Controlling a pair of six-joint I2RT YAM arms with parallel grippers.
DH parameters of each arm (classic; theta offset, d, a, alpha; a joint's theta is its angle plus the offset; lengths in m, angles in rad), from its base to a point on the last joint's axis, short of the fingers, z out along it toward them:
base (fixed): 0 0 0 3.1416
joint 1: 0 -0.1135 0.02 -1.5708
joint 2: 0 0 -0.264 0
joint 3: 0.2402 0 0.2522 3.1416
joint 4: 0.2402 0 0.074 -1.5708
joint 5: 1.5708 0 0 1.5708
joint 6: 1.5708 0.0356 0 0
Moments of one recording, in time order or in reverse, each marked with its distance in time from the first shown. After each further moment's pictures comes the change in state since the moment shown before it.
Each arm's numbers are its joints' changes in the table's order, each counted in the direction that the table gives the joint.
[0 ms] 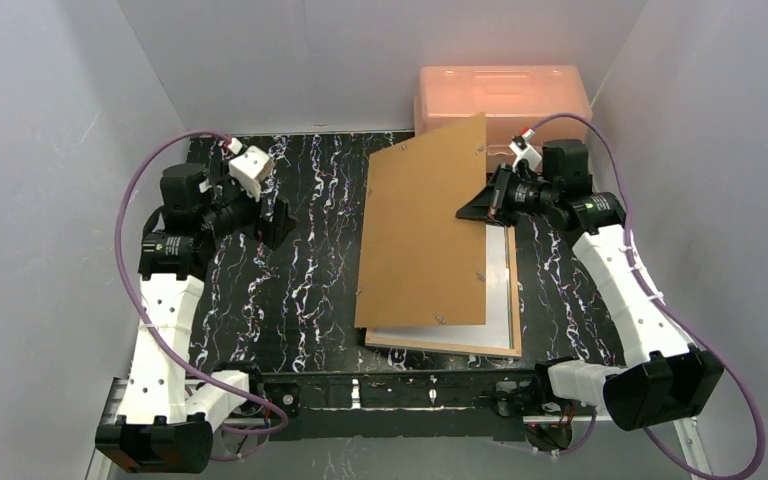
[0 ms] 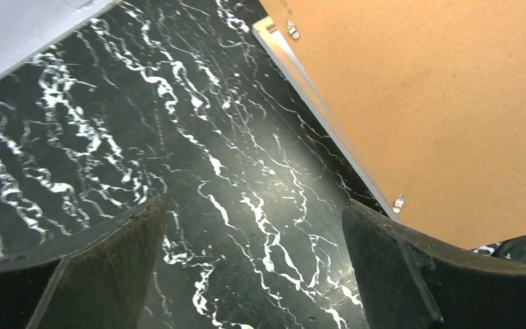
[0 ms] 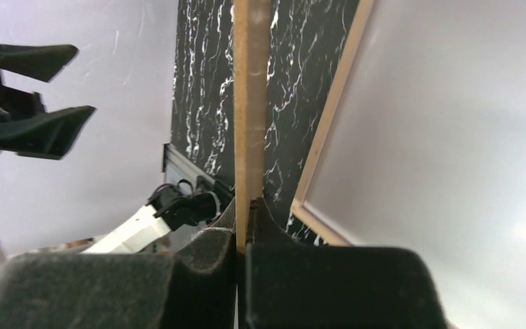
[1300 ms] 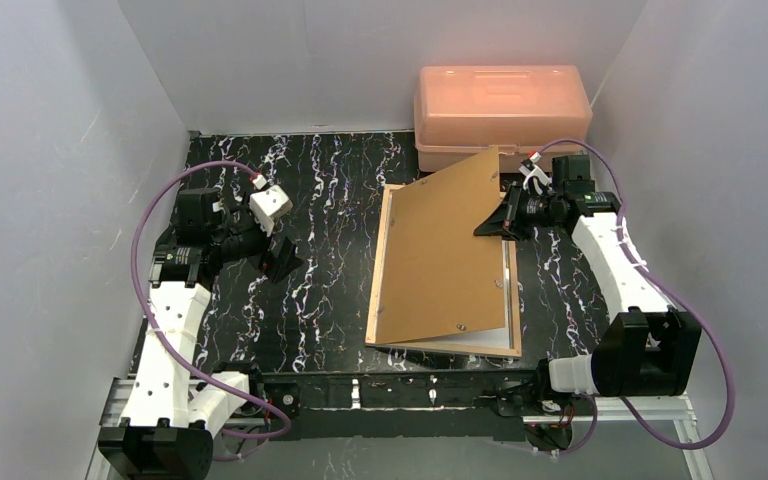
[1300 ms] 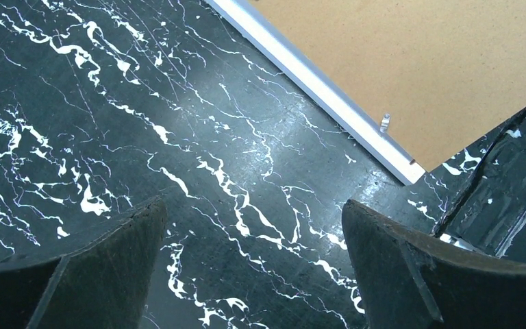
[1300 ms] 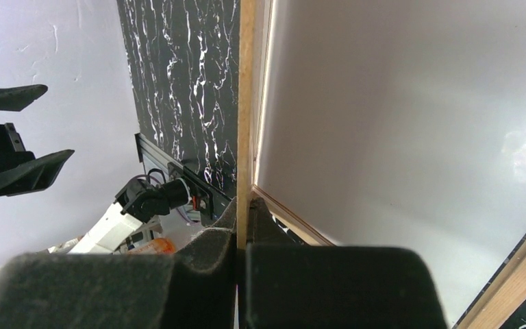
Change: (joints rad) left arm 0.000 0.046 -0.177 0.129 0.146 0.248; right arm 0.216 -0.103 -0.150 0.092 -0.132 -0.166
